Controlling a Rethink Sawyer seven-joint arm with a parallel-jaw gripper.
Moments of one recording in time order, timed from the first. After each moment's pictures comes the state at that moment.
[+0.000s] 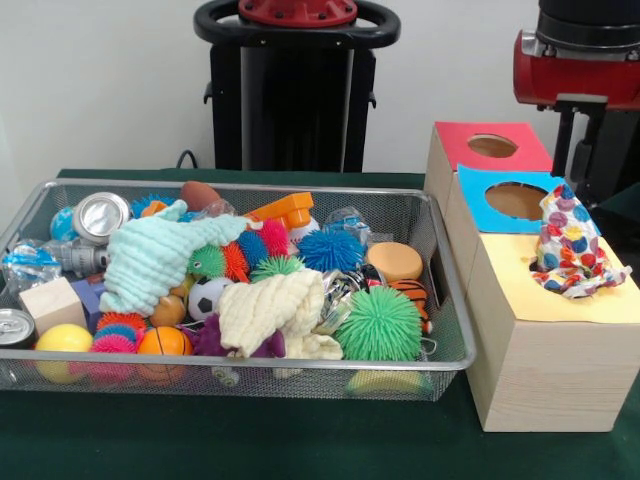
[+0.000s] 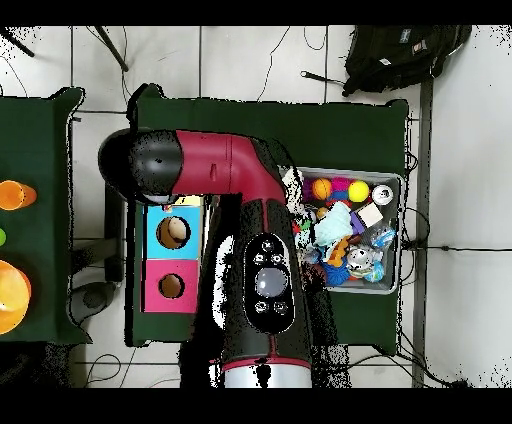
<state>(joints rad) -0.02 -0.65 0.03 1.31 0.09 0.92 2.01</state>
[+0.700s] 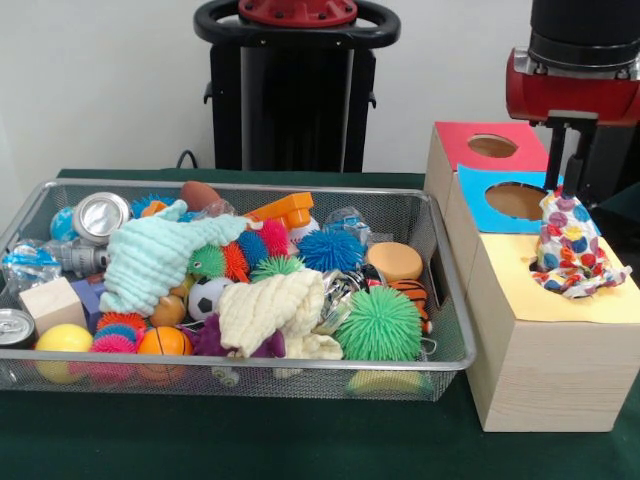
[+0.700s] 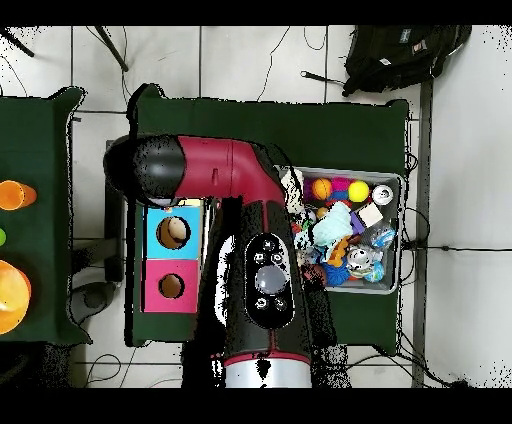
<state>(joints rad) -0.02 -0.64 0.03 1.33 0.08 0.88 2.01</state>
